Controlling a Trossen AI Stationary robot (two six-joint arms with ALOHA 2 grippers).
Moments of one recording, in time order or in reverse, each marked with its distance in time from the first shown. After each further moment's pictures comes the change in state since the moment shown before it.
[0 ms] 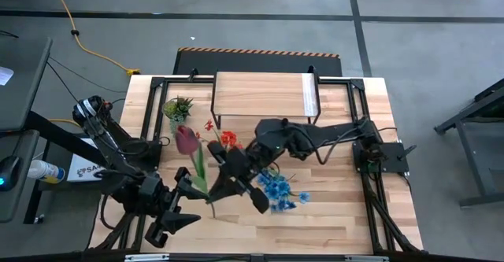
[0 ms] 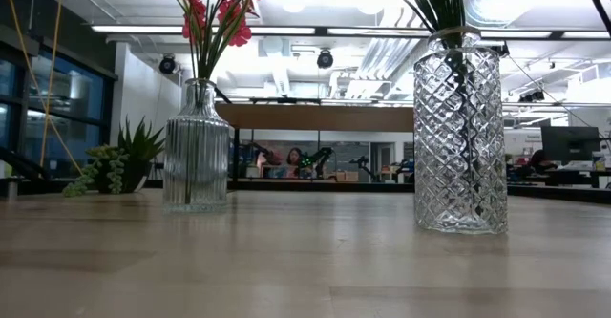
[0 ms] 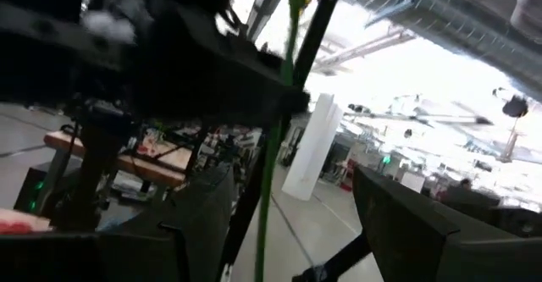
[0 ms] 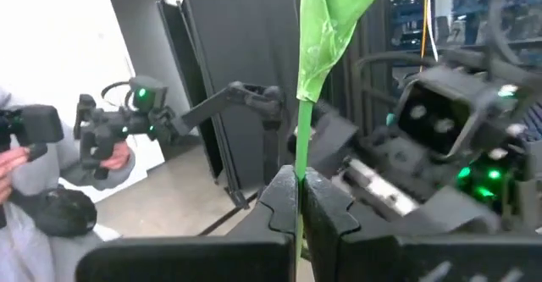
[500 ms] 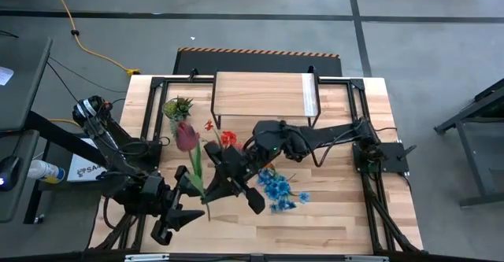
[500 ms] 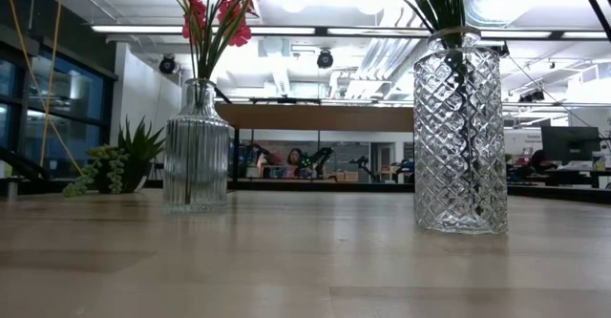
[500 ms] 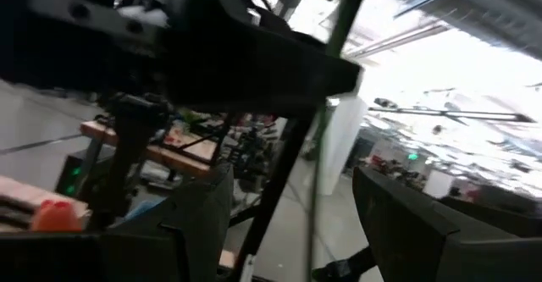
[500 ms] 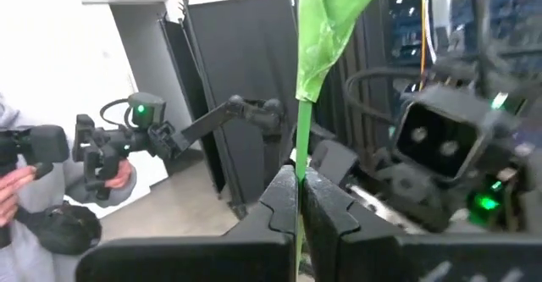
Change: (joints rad) left arm 0.000 0.000 0.000 -0.036 -0.085 -0.015; right arm -0.003 0.026 0.000 0.076 0.004 0.047
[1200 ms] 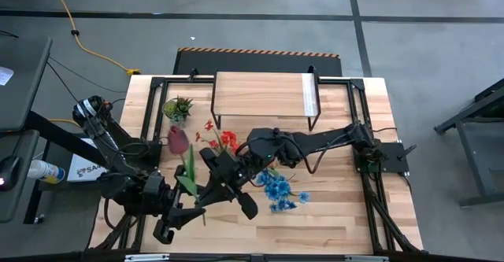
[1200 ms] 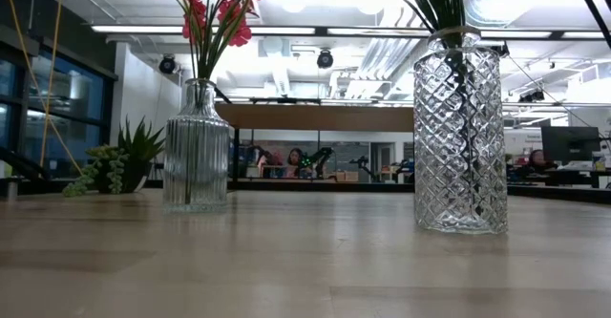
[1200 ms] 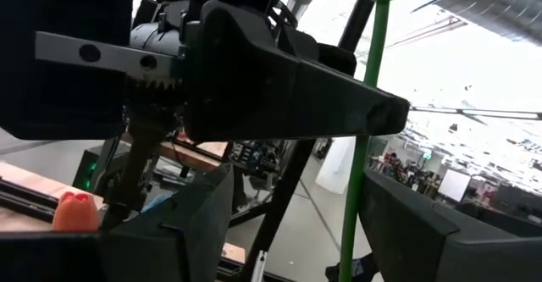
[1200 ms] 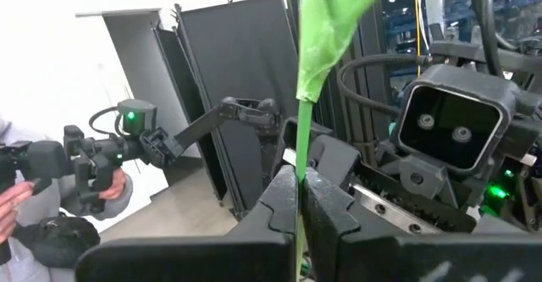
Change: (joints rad) left arm 0.000 0.000 0.000 -0.015 -0.046 -0.003; right arm 0.017 0.047 0.000 0.062 0.034 0.048
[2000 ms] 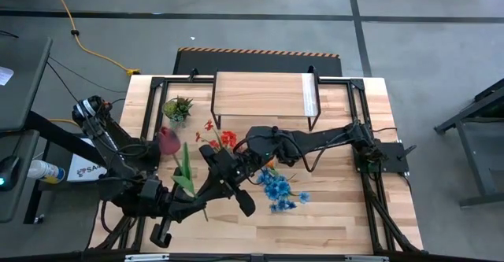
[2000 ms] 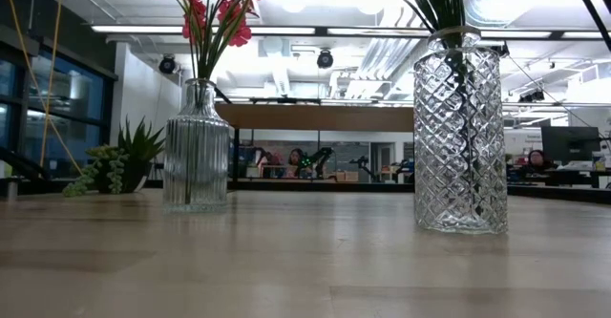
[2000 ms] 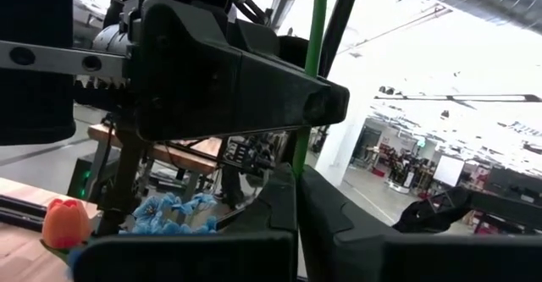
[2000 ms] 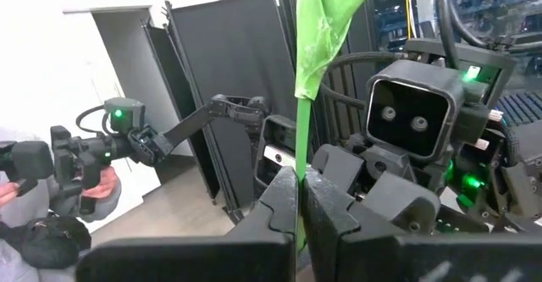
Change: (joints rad) left arm -0.002 -0.002 0.001 -0.025 0.009 0.031; right arm -0.005 0.000 0.000 -0.002 0.005 0.002
